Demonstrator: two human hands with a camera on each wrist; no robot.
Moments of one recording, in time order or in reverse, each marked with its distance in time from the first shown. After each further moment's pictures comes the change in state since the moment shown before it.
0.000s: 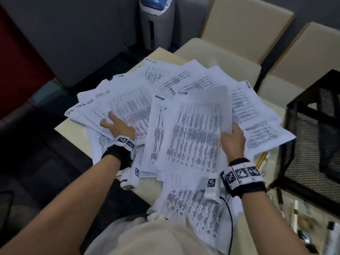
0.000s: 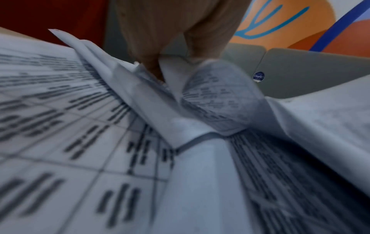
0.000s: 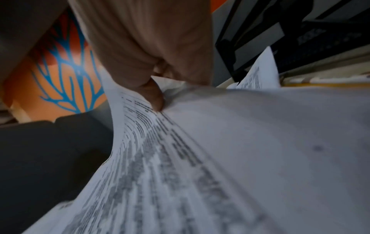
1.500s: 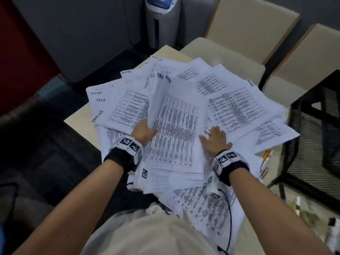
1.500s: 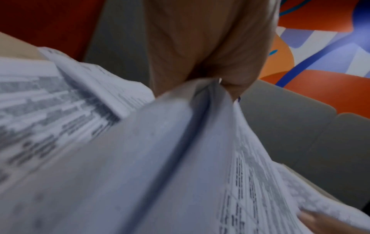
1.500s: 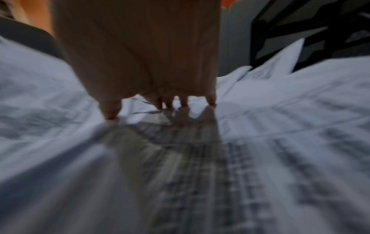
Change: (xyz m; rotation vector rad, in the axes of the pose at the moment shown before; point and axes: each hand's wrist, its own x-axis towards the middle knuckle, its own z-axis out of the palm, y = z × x) left_hand -0.040 0.005 -0.018 0.187 -0.619 0.195; right_hand -0.006 0.017 0.046 -0.679 -0.464 -0.004
